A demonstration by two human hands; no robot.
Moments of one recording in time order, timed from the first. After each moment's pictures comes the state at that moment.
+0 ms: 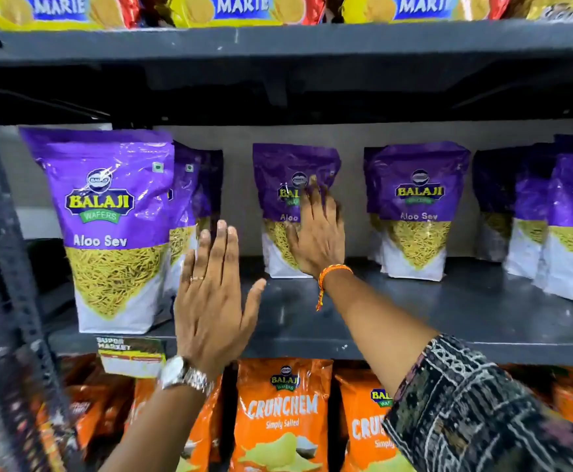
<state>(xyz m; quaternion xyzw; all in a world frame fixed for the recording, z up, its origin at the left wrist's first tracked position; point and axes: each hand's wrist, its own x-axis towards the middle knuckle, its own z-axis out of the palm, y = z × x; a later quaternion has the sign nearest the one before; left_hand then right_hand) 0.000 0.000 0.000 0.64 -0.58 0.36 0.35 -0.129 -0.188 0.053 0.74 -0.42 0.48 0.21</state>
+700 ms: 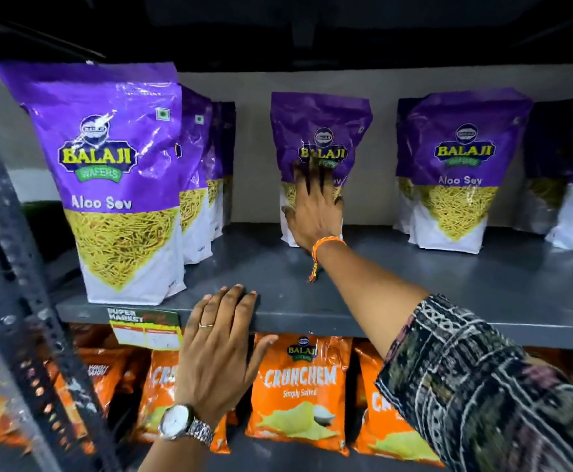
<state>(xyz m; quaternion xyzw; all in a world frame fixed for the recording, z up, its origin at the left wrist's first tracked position) 0.027 0.012 -0.100 0.64 -0.60 0.39 0.27 -0.074 -0.214 0.032 0.75 -0.51 0.37 0.18</state>
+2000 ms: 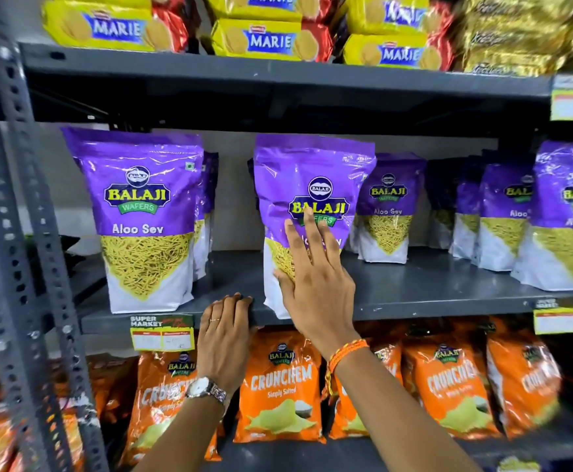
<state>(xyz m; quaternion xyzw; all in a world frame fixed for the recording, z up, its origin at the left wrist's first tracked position) 0.032 0.014 -0.098 0.61 -0.63 0.35 0.34 -0.139 0.026 0.010 0.72 -0.44 0.48 0.24</state>
